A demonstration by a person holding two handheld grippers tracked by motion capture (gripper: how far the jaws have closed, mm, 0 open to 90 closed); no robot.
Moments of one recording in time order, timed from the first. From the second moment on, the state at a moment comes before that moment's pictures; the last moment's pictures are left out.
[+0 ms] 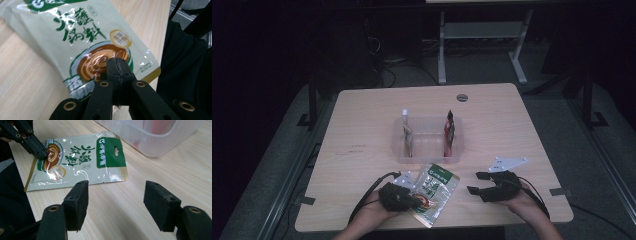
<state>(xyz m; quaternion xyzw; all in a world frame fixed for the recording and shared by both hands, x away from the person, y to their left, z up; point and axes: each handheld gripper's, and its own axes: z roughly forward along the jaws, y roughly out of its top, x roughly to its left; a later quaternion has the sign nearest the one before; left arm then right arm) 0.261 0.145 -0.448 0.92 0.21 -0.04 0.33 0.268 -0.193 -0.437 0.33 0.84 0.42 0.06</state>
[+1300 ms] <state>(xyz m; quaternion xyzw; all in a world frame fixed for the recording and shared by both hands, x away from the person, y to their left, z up) 0.266 0.159 -0.446 0.92 0.23 -0.03 0.32 0.333 -0.096 -0.466 0.27 0.89 0.35 0.09</state>
